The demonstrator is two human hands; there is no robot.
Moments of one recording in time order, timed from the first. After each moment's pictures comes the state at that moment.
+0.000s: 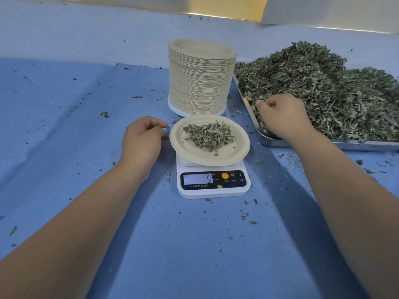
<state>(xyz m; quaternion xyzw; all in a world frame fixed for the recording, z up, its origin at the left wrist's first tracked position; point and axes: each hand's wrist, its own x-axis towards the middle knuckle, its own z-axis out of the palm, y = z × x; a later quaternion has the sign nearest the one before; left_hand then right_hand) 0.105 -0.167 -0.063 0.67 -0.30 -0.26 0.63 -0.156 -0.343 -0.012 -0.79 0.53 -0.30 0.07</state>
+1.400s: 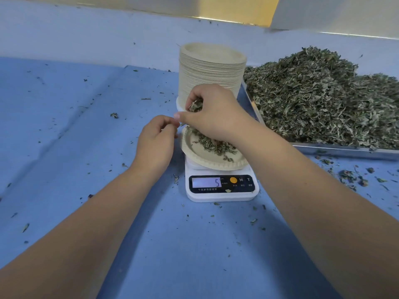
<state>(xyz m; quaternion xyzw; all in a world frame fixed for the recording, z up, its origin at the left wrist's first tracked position) 0.091 -0.159 -0.050 0.67 -0.36 -0.23 0.61 -0.026 -0.234 0.032 -0.88 0.35 -0.26 0.18</state>
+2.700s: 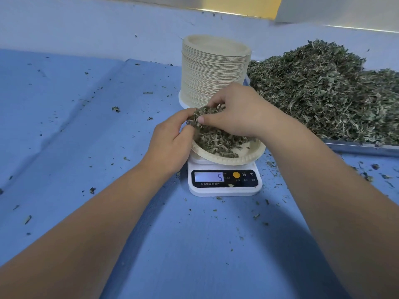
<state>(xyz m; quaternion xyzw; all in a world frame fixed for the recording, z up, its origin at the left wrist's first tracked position) 0.075 -0.151 -0.048 0.63 -0.52 -0.19 0.55 -0.058 -0.239 0.042 -0.90 0.40 -0.14 0.12</state>
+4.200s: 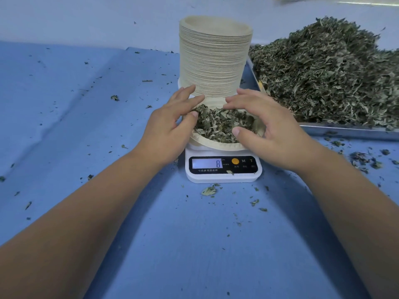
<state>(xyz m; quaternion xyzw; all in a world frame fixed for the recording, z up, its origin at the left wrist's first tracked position) 0.078 -0.145 -0.050 0.62 -0.60 -0.14 0.49 -0.140 -0.232 -0.018 -0.91 0.23 -0.29 0.17</state>
